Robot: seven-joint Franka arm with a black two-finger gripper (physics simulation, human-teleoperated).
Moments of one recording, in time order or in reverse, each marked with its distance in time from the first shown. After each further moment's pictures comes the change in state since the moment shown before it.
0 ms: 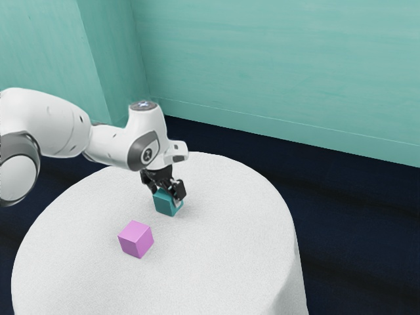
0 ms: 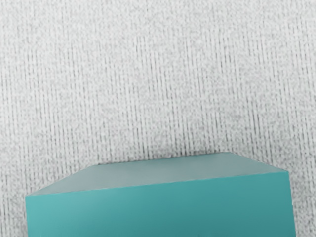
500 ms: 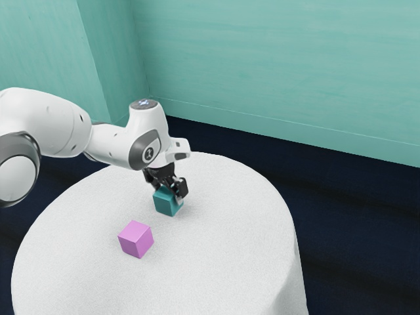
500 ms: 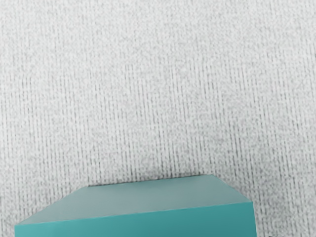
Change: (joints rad) arm -0.009 -0.005 0.000 0.003 -0.015 0.024 0.002
